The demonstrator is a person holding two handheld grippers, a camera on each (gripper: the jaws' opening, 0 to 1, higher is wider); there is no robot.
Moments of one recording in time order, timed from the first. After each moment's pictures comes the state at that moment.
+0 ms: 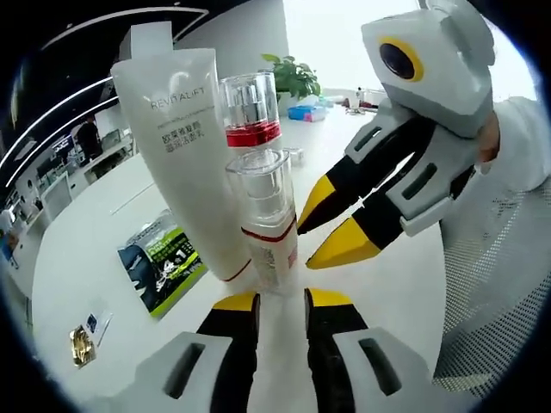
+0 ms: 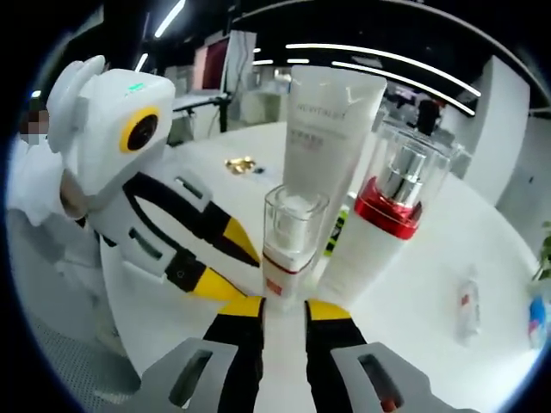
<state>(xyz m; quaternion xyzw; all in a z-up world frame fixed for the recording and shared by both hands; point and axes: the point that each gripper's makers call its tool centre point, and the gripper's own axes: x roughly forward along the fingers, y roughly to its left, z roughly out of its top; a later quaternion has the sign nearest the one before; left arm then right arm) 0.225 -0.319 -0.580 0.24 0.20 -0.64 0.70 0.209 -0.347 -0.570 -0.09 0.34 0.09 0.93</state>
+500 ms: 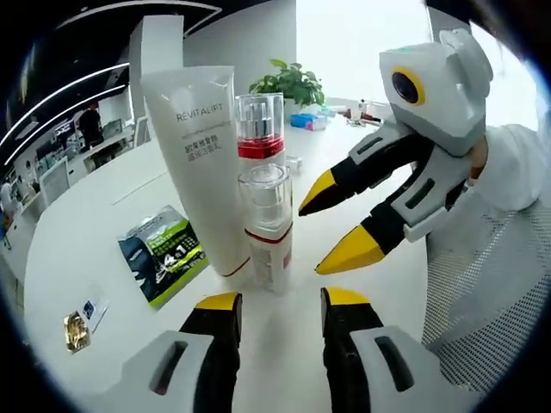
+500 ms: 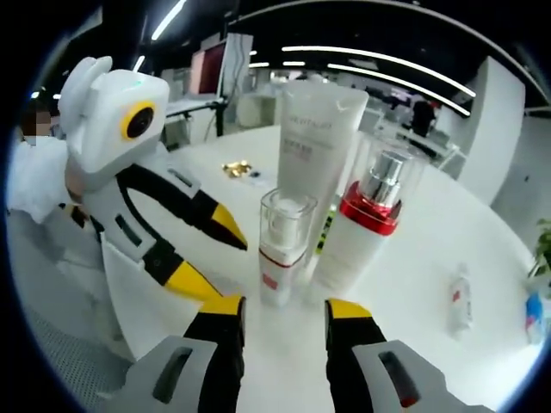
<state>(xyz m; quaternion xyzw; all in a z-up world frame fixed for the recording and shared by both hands) 0.220 -0.307 -0.564 0.20 0.22 -0.65 0.70 0.200 -0.353 -0.560 -0.09 0.33 0.08 0.94</state>
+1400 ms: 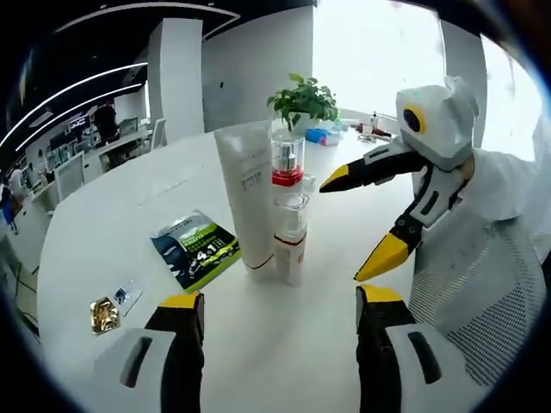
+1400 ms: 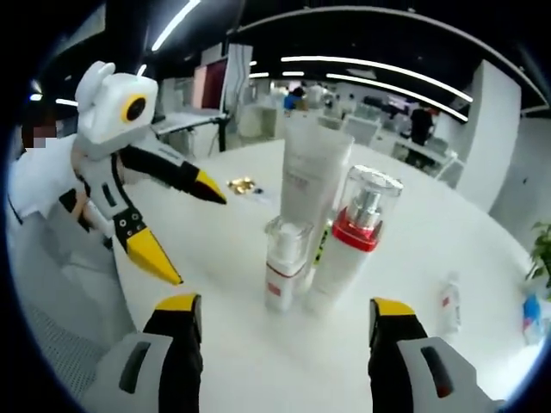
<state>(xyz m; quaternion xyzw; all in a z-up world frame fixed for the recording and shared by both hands) 0.228 -0.268 -0.520 0.18 0.22 -0.63 0.73 0.186 -0.350 -0.529 -0.08 0.31 0.08 0.94</state>
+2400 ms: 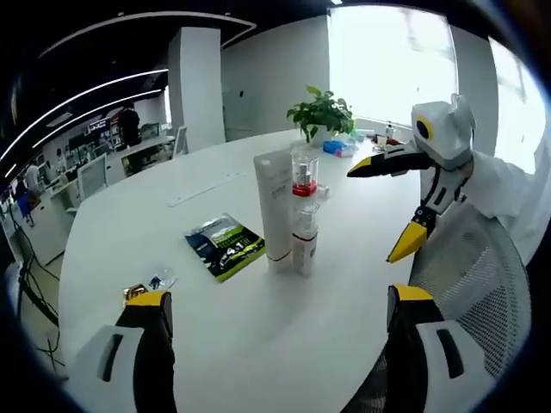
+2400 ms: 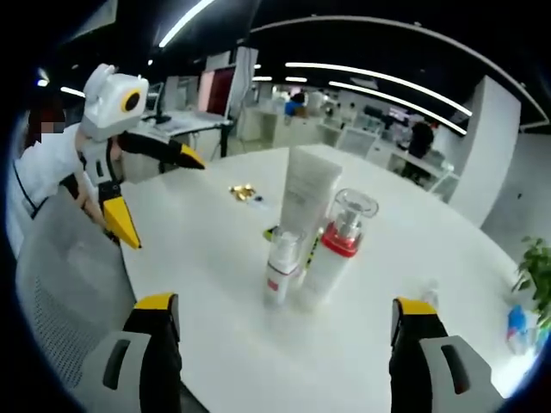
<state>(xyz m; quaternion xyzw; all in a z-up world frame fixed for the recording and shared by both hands) 0.230 -0.220 -0.486 0.16 0.20 -0.59 0.76 0.163 -0.354 -0.501 -0.11 0.29 0.08 0.95</state>
